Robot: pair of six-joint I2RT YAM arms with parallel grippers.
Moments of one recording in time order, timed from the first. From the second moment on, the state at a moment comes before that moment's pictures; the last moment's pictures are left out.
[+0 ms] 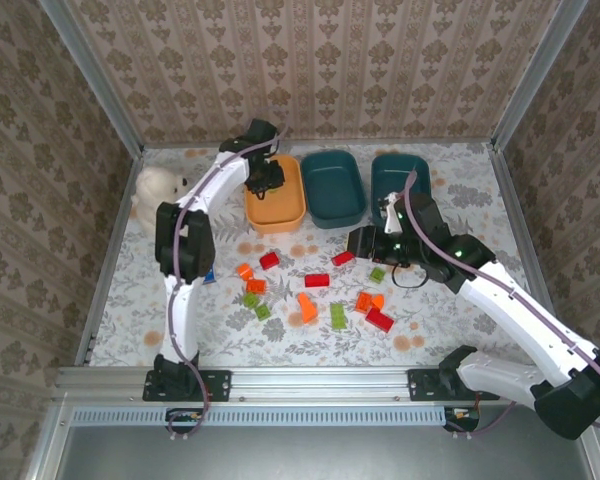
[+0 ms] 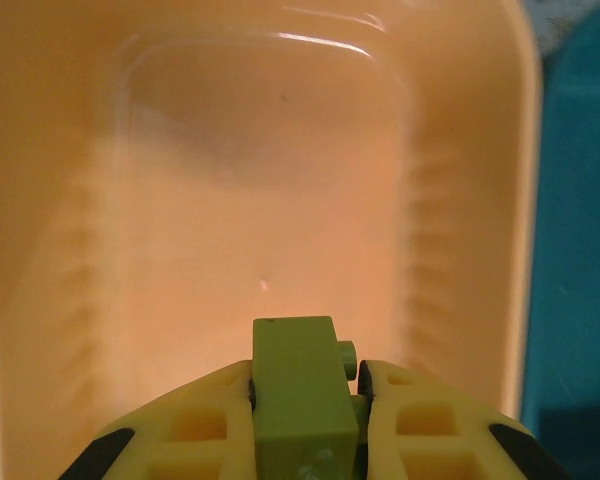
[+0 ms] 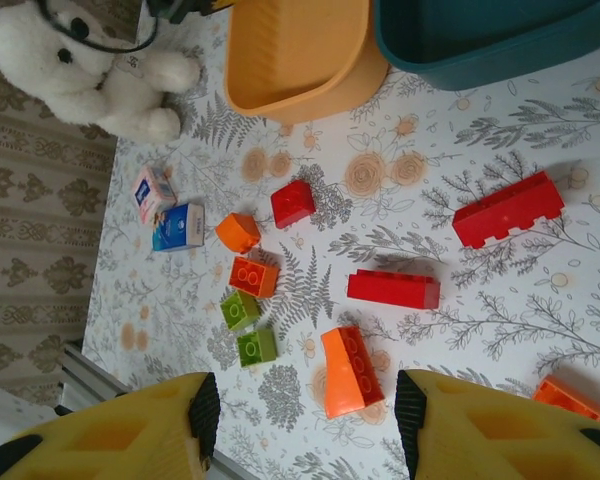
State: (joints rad) left arm -0.41 2.27 2.07 -0.91 0.03 -0.56; right arm 0.54 1.07 1.03 -0.67 -0.23 0.71
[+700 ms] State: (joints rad) left arm -0.39 2.40 2.12 -0.92 0.11 -0.56; right arm 0.53 1.08 1.02 -0.84 -0.14 0.71
